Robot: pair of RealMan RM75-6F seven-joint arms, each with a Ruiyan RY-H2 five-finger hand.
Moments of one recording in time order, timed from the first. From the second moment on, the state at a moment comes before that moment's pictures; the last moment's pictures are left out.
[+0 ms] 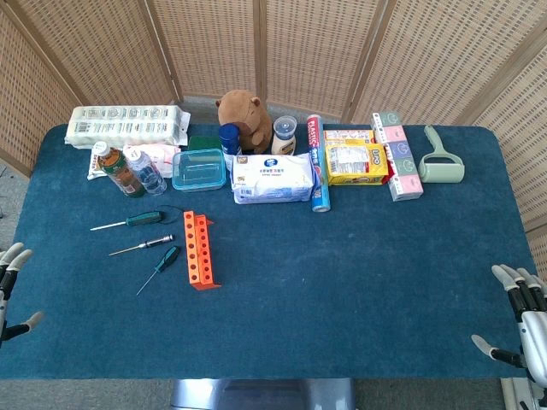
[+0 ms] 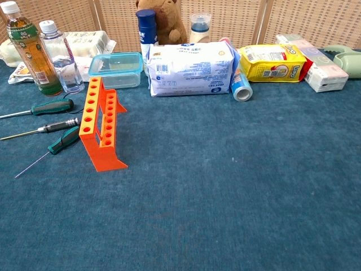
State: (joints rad) left arm 0.00 -1.06 -0.01 -1.69 1.53 1.55 -0.06; right arm -0.07 -0.84 -0.01 -1.99 -1.58 1.57 0.00
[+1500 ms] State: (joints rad) left arm -0.48 -1.50 -0.27 -1.53 0.82 1.10 0.40; right arm -0.05 -0.81 -0.01 -1.97 -1.54 1.53 0.08
